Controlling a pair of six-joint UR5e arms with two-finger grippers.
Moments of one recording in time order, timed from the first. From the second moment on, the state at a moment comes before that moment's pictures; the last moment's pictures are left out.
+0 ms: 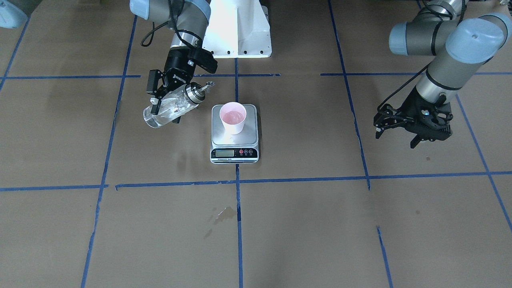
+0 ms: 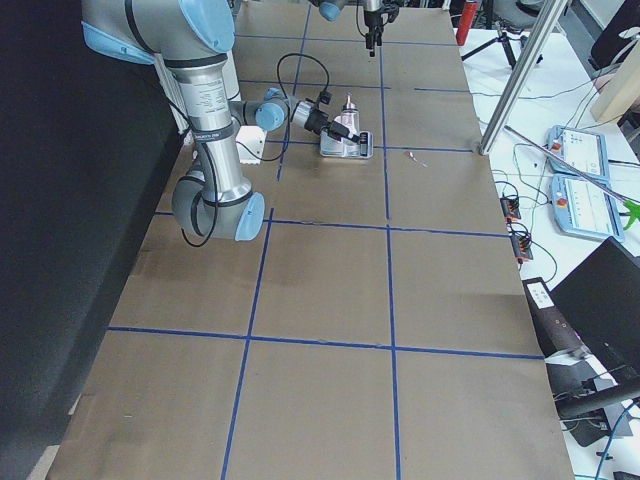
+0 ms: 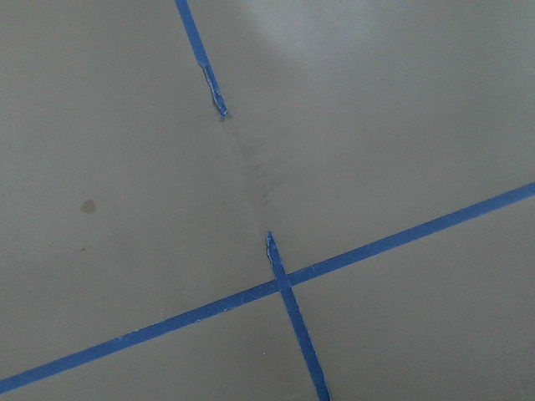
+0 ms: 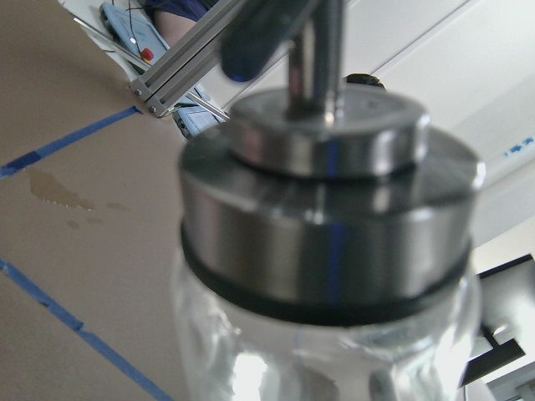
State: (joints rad) left arm -0.97 -1.83 -1.80 -1.82 -2.08 -0.54; right arm 0.18 -1.13 1.89 -1.87 0.45 1.04
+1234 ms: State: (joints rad) left arm -0.97 -1.84 -1.82 -1.82 -2.07 -0.58; right arm 0.18 -1.53 1.92 -1.25 0.48 1.57
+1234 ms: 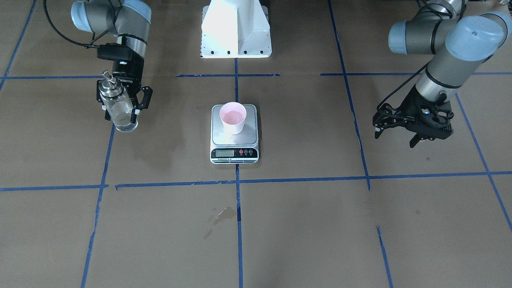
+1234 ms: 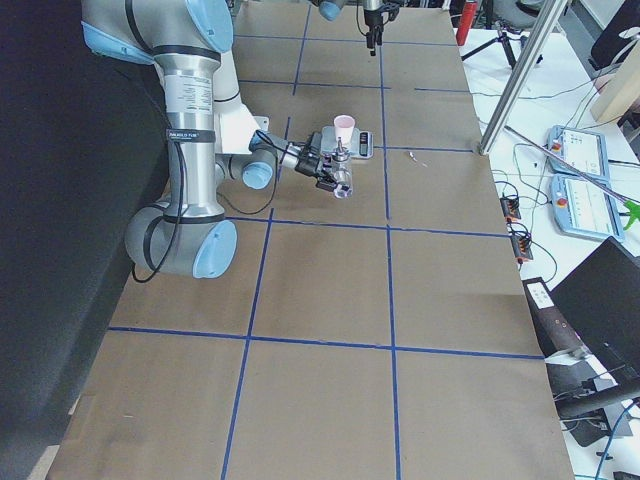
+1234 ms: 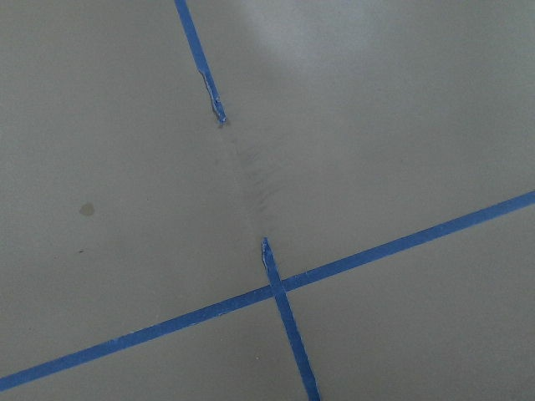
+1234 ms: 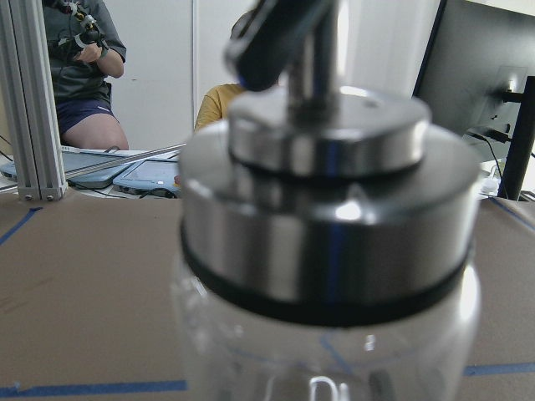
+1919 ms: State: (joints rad) left arm -0.97 -1.84 -1.82 -1.82 -2.07 -0.58; right arm 0.18 -1.56 1.84 -1.11 0.54 1.57
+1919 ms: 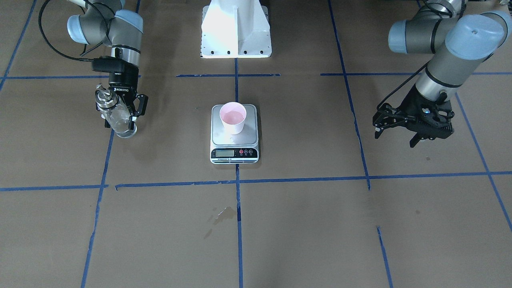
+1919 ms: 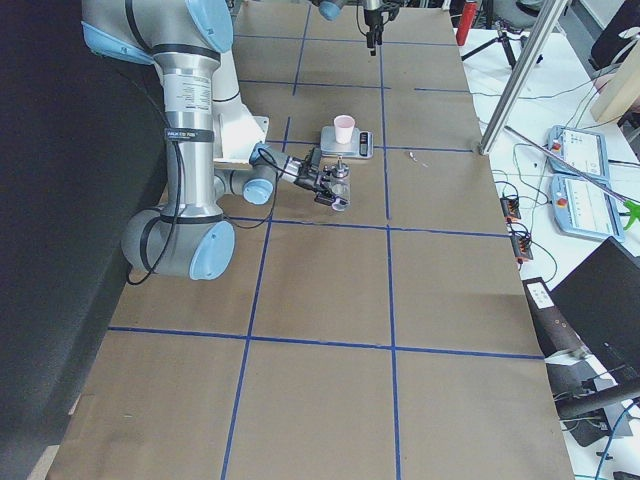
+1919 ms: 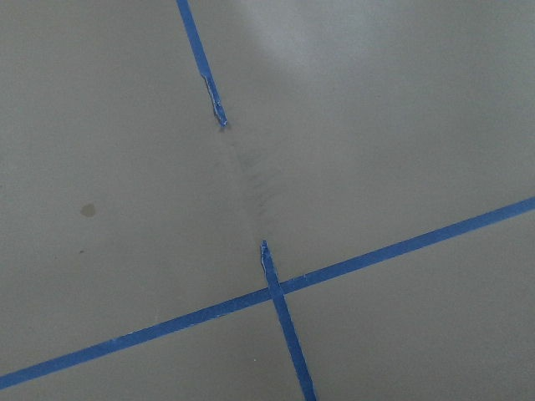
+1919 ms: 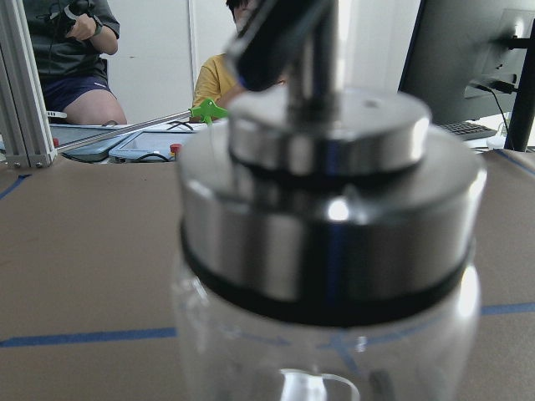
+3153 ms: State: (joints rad) left arm -0.97 -1.84 -1.82 -1.82 -2.07 -0.58; right arm 0.22 -1.57 1.84 -1.09 0.64 1.58
